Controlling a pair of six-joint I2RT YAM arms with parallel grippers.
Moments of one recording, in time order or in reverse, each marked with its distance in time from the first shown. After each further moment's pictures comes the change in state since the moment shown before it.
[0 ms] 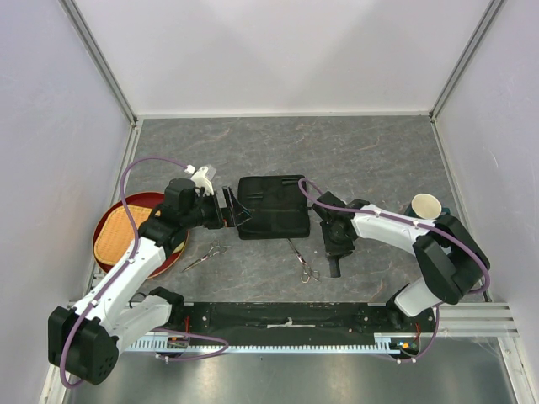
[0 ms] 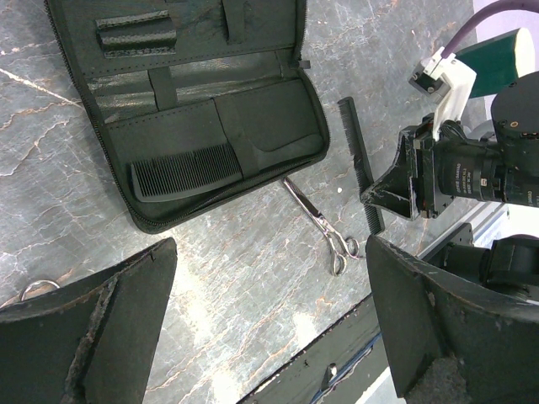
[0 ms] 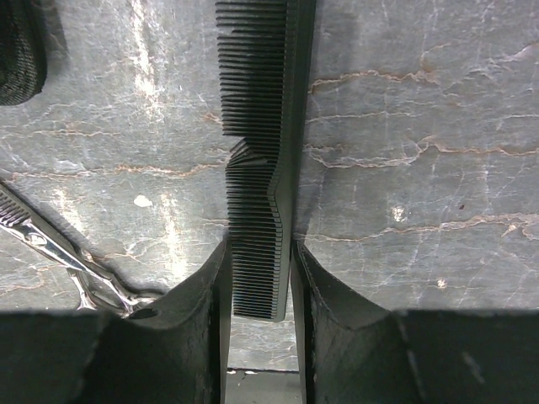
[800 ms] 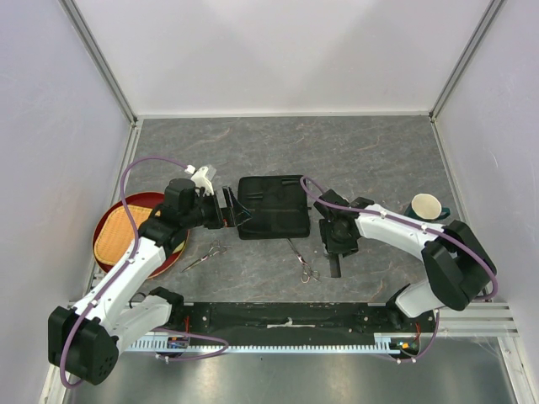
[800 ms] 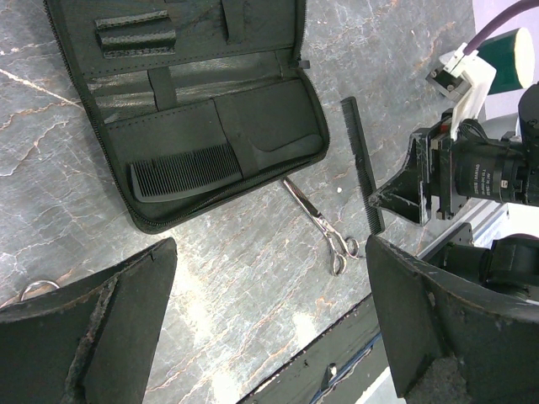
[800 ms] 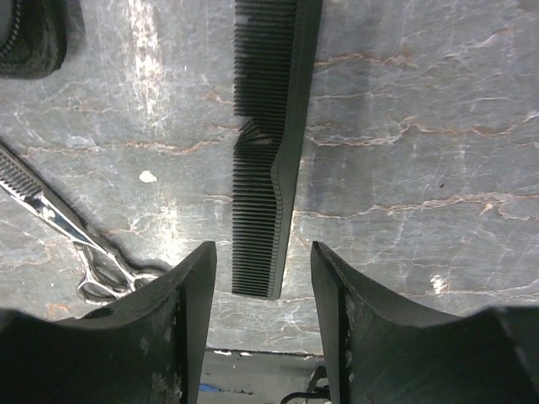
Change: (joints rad) left arm 0.000 0.000 0.000 0.000 0.001 0.000; right arm 0.000 -0.053 0.021 -0.053 0.012 -0.012
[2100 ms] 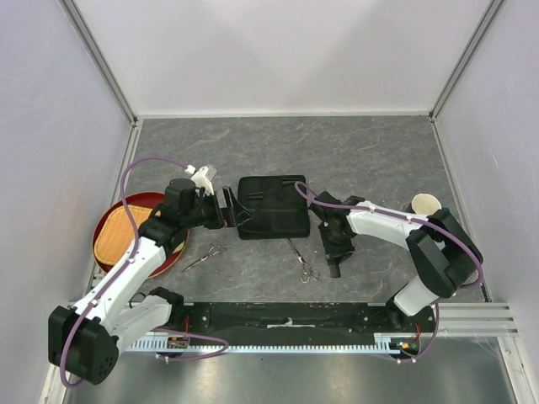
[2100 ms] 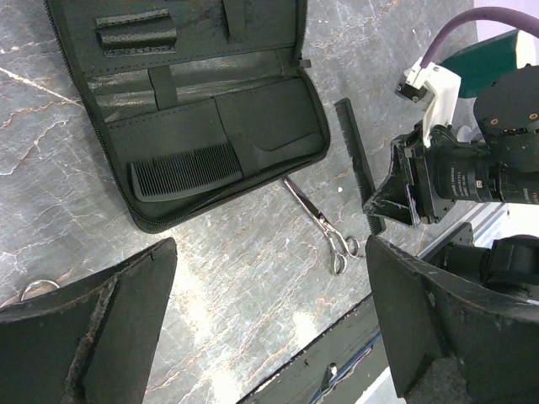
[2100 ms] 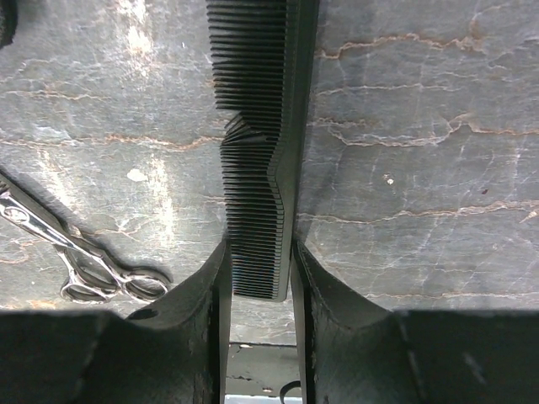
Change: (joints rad) left arm 0.000 0.002 -0.001 0.000 0.000 0.000; right arm 0.000 0.104 0.021 -0.025 -0.069 -0.024
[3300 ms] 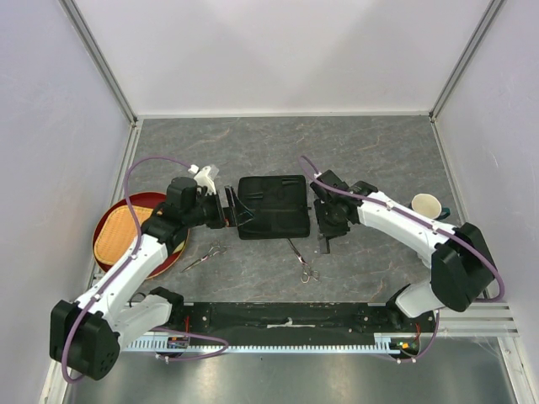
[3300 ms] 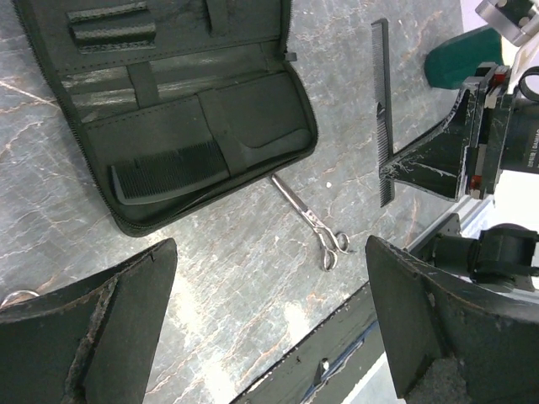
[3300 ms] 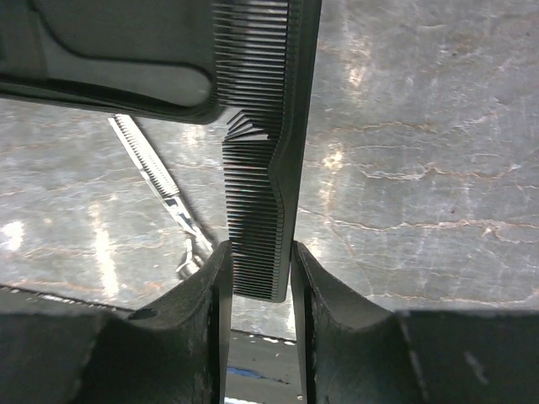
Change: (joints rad) left arm 0.000 0.027 0.000 0.021 0.038 -0.005; right arm 0.000 -0.103 0.175 -0.051 0.039 0.006
